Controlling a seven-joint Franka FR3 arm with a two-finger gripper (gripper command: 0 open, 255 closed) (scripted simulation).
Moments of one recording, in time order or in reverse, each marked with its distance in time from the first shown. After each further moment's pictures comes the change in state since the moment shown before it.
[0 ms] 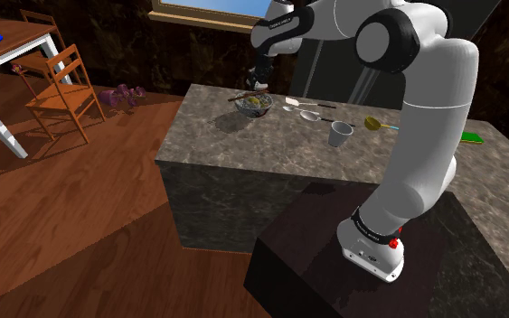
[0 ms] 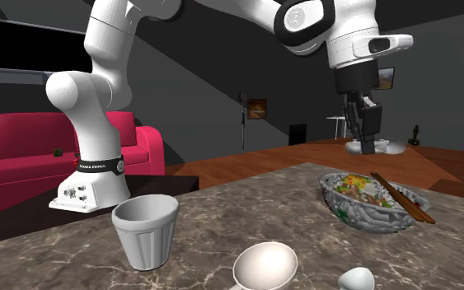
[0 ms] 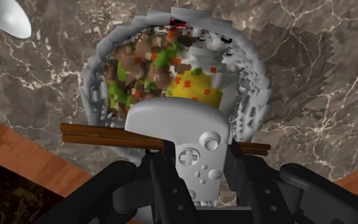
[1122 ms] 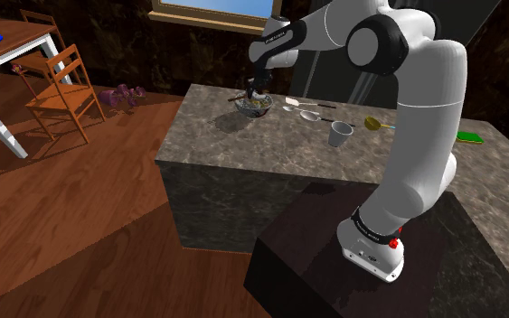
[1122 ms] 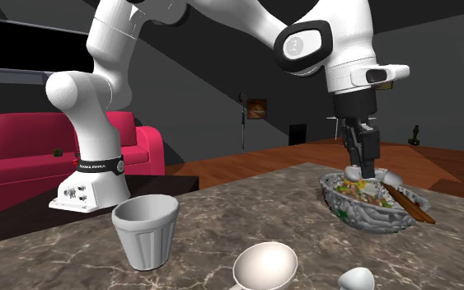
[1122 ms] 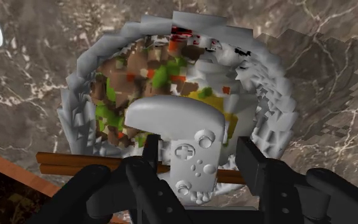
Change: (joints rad) arm -0.007 0.061 0.011 -0.037 0.020 0.098 -0.018
